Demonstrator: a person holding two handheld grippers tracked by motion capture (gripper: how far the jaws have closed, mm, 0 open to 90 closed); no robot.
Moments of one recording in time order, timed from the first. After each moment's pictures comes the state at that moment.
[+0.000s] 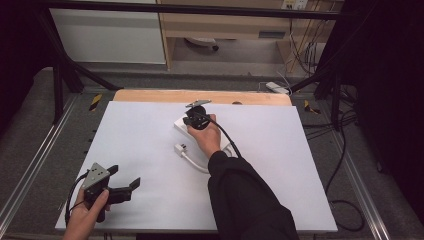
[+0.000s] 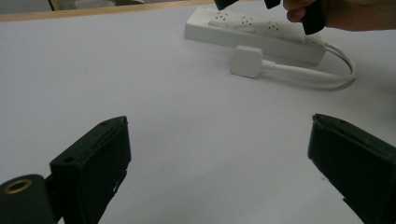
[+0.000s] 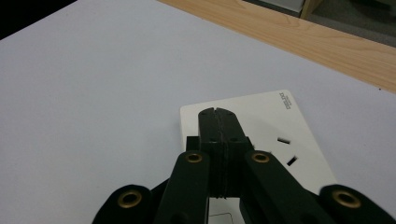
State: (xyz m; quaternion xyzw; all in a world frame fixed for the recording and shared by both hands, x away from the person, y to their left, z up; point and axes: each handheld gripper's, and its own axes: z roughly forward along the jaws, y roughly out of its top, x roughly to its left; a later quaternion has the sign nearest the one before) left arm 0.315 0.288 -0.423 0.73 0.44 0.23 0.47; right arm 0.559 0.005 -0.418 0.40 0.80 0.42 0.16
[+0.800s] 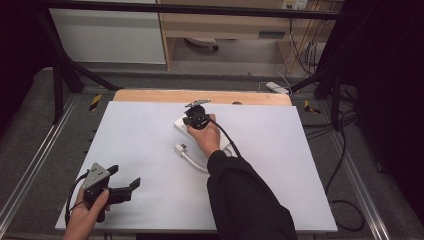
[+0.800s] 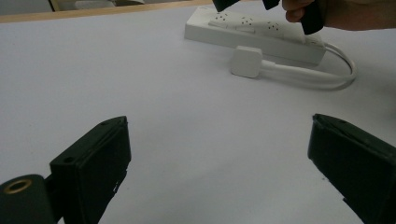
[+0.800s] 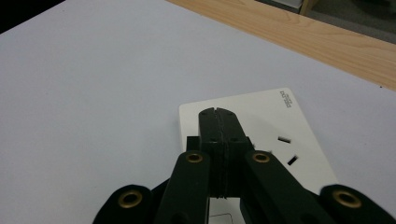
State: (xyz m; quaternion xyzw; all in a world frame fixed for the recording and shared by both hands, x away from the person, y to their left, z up) left arm 0.315 0.287 -0.423 0.73 0.44 0.23 0.47; right arm 0.560 0.007 -0.419 0.40 0.80 0.42 0.16
